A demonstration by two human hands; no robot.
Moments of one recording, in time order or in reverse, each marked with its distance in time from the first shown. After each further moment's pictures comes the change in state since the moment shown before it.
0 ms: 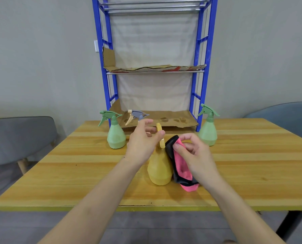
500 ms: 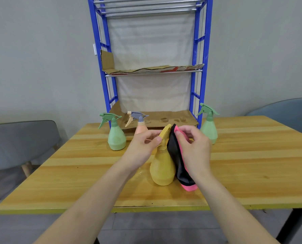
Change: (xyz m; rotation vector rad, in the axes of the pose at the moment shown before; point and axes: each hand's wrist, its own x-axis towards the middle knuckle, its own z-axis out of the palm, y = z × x) left_hand -0.011 -0.008 -0.009 -0.127 -0.234 0.073; right_hand 0.025 0.004 0.016 -0.257 0.410 -0.210
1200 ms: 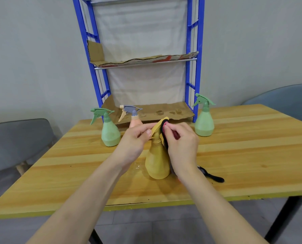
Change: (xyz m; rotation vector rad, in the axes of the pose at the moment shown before) left_hand 0.006 -0.008 -0.002 0.007 -0.049 0.055; right_hand -0.012 0.011 0.026 -0.077 0.105 -0.127
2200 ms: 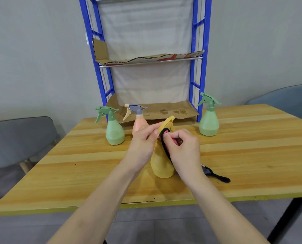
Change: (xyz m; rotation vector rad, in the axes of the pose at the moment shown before) left_hand -0.003 -0.010 0.015 -0.015 0.111 0.013; right_hand -0.014 -0.004 0.000 0.037 -0.169 0.177
